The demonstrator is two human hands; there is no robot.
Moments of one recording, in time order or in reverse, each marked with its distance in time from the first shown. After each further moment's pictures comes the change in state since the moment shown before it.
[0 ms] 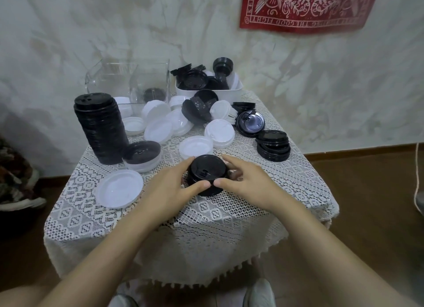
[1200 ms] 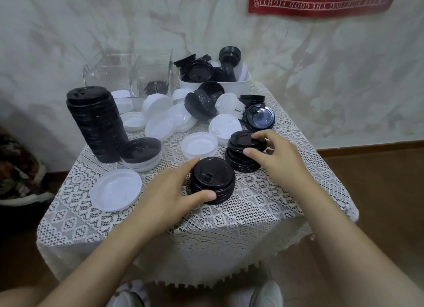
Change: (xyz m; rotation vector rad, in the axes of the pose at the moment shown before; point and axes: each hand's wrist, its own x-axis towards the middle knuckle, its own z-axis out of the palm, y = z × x) left_hand -0.002 -0.001 -0.001 0.033 -0.036 0.007; right_hand 0.037 0.030 -0.036 0.010 0.328 0.030
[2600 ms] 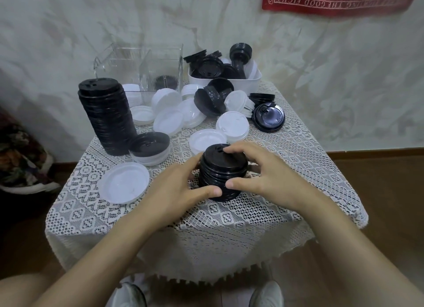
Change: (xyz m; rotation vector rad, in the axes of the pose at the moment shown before) left_hand 0.005 -0.016 0.005 -0.125 -0.043 0.021; right_hand -0.030 -0.036 0.012 0.047 -0.441 -0.229
